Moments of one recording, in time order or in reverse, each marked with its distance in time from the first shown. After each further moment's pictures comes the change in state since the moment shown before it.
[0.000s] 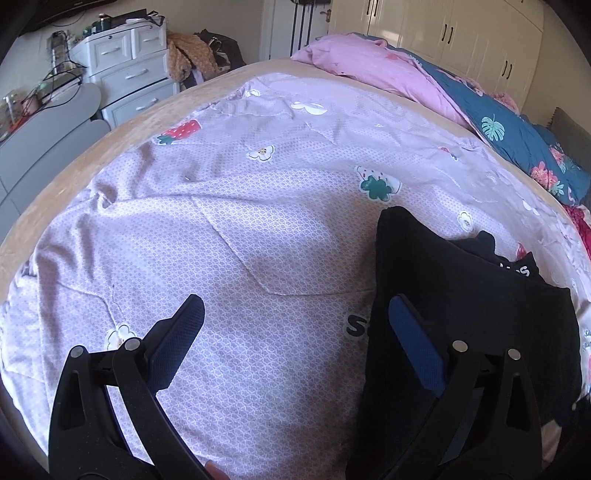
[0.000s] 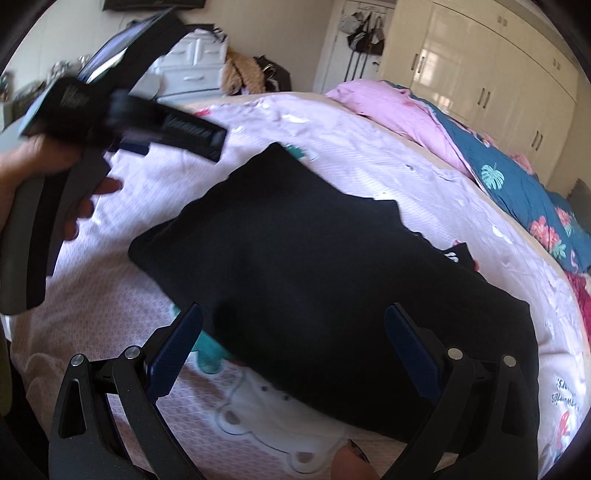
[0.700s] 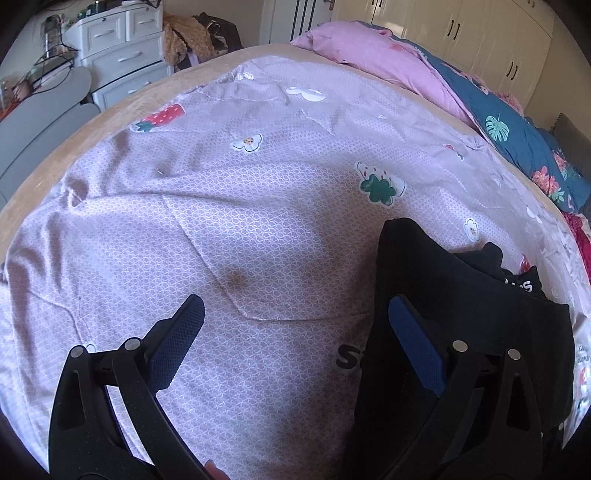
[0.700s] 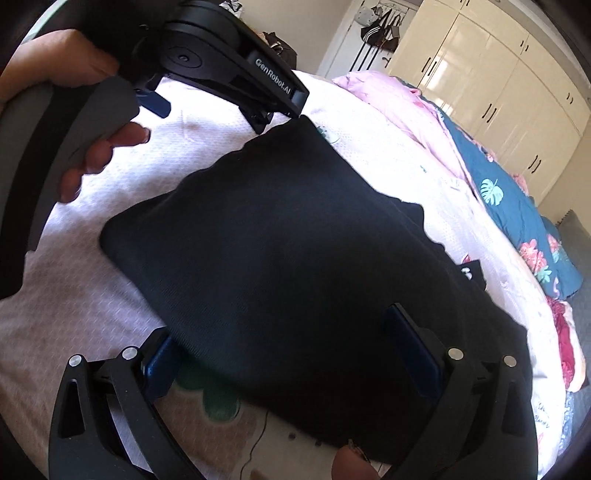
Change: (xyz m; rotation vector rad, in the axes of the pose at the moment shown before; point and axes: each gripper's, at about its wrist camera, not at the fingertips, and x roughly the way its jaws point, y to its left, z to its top) left arm 0.032 -0.004 0.016 -0.039 0.062 -0.038; right arm 0.053 0.031 0.015 -0.108 0.071 -0.116
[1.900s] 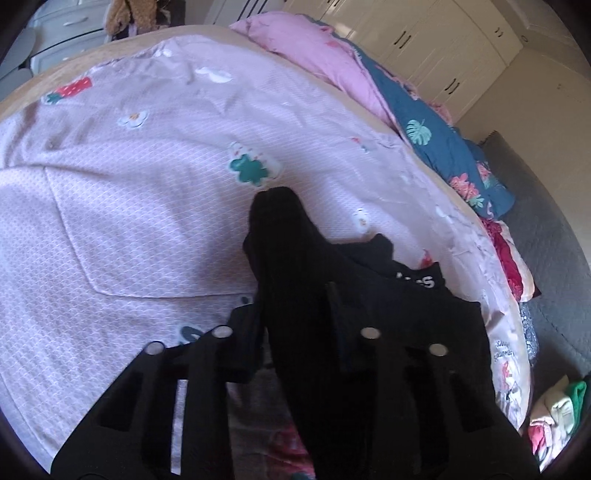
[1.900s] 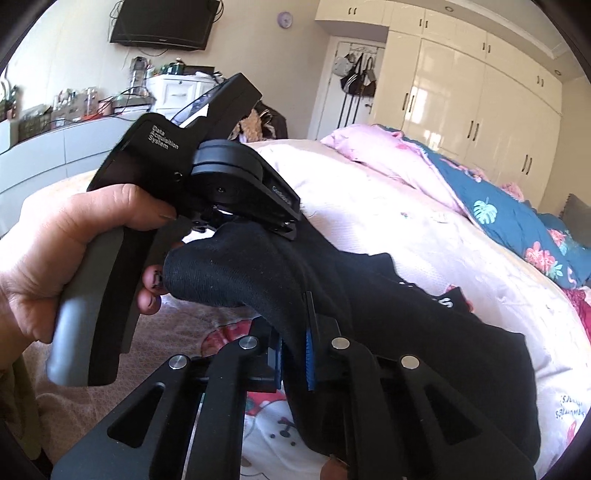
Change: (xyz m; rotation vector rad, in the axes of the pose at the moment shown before) left arm -0.004 -0.050 -0.010 -0.042 0.029 -0.389; right arm -0.066 -0.044 -0.010 0.148 -0.278 0.082
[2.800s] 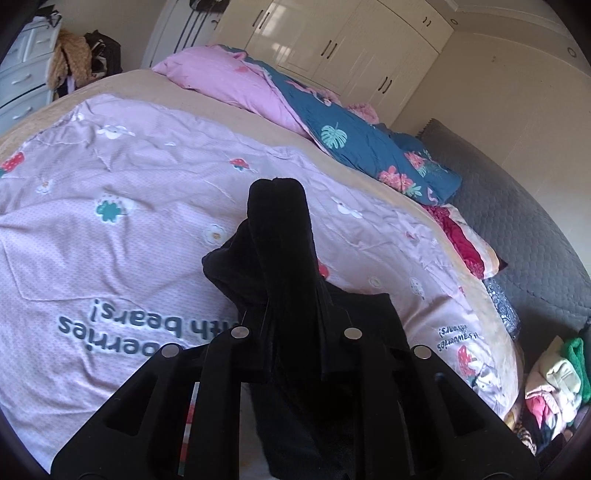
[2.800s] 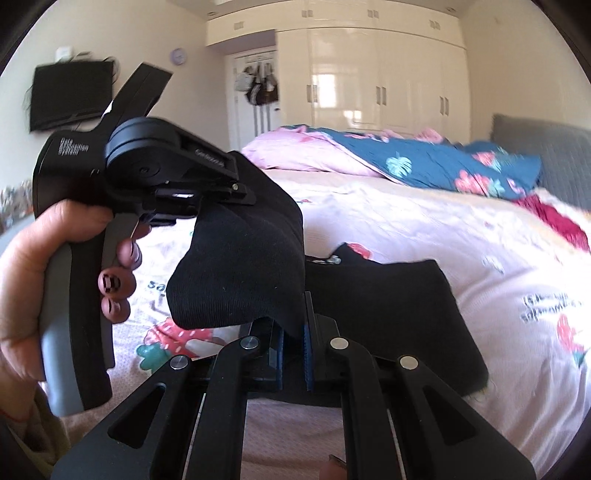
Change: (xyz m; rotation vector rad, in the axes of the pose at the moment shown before) left arm -0.024 -0.144 -0.030 0.177 -0.087 -0.142; right arm -0.085 -0.105 -0.052 0.384 -0.047 -0.153
